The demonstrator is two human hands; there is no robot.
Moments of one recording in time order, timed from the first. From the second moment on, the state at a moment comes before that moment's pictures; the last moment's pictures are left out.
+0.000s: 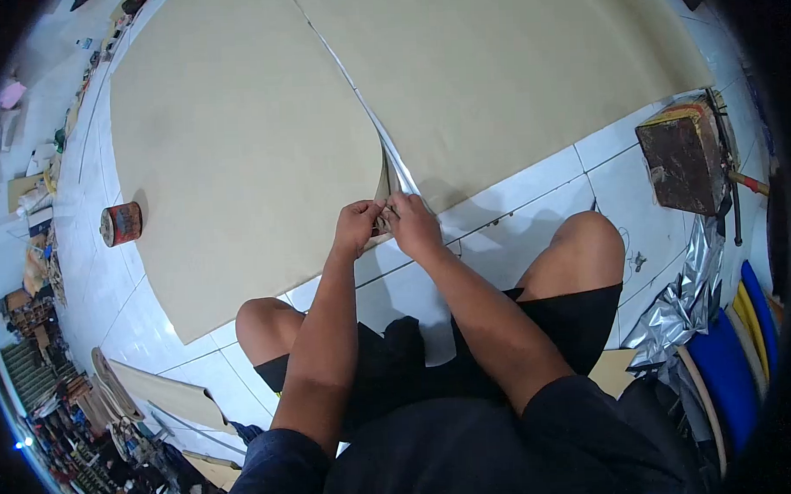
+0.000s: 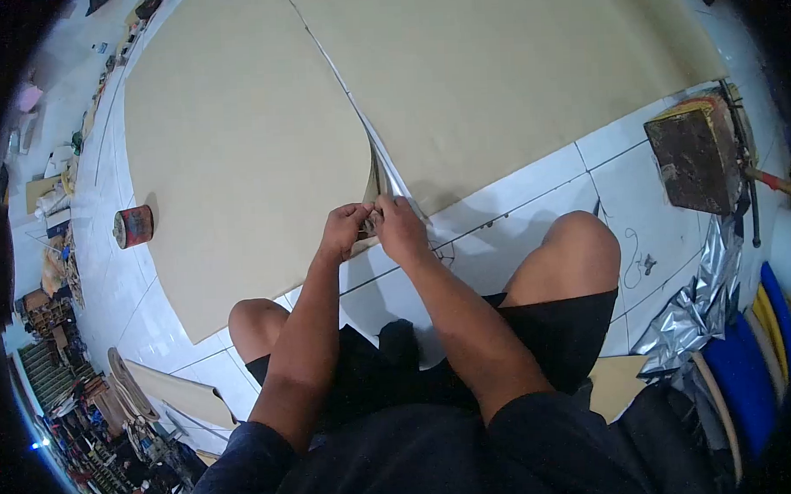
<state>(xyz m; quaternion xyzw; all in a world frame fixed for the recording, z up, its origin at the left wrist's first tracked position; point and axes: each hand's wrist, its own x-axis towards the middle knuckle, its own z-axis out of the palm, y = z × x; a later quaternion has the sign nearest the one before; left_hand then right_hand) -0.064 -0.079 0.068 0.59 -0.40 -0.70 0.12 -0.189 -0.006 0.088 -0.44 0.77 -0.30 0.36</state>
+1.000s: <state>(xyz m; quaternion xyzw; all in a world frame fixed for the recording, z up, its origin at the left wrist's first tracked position) -0.063 -0.073 0.052 0.59 -0.45 -0.66 0.12 -0.198 -0.005 0.074 -0.42 0.79 -0.23 0.39</state>
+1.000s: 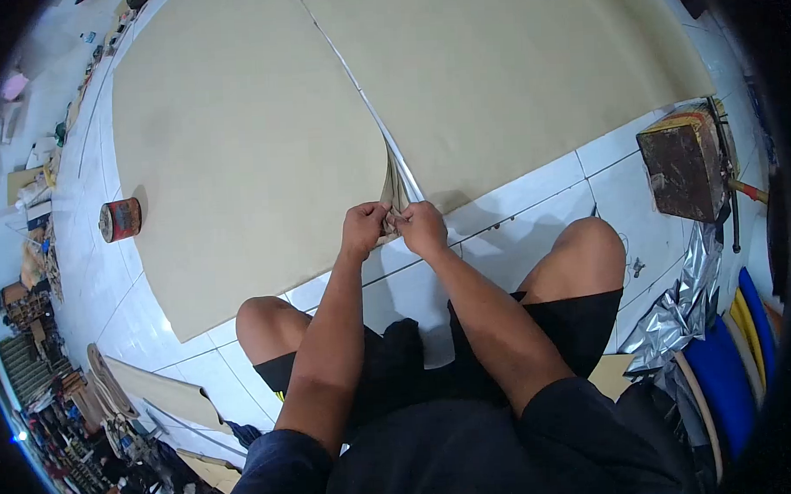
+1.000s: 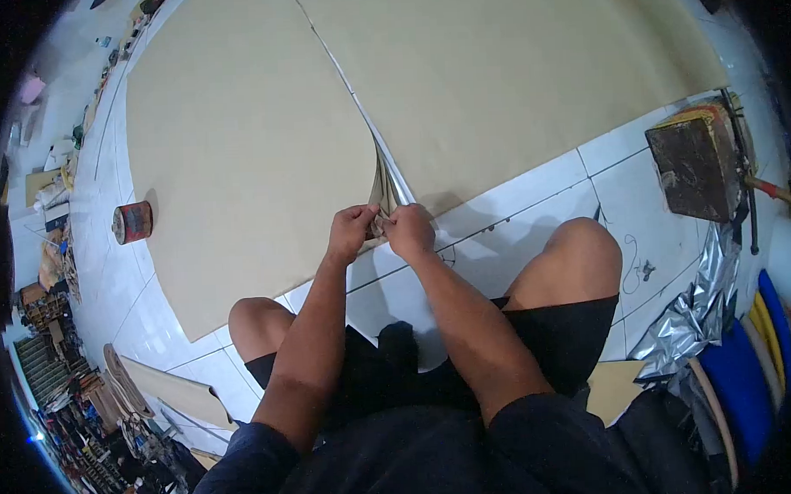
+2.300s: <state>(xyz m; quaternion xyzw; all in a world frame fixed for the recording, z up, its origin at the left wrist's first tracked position) -0.067 -0.073 0.065 0.59 -0.35 -0.71 0.15 -0.196 0.000 0.064 -0.46 0.79 -0.25 0.32</state>
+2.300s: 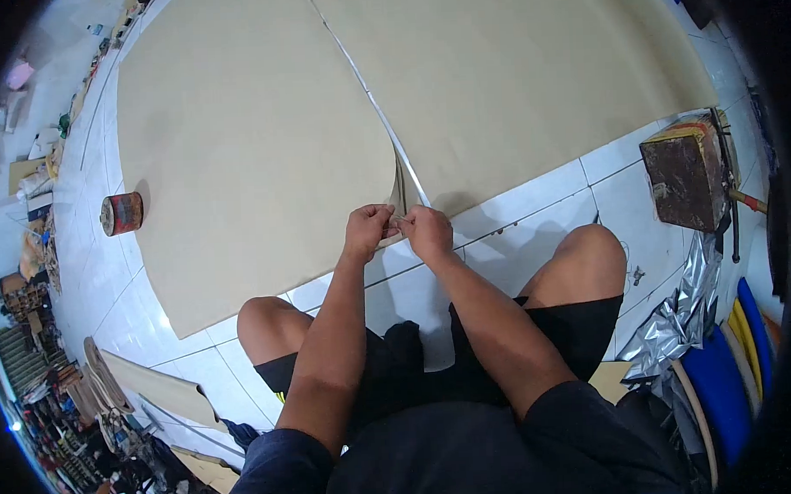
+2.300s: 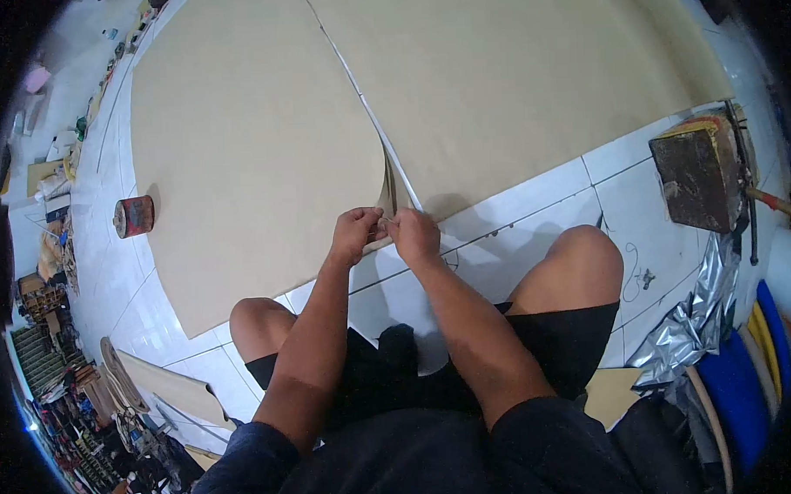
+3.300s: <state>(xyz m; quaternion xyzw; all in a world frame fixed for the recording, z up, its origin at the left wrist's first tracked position) -0.089 -0.040 0.062 0.57 -0.60 -0.54 0.13 -0.289 -0.025 0.042 -0.49 0.85 -0.12 0.14</state>
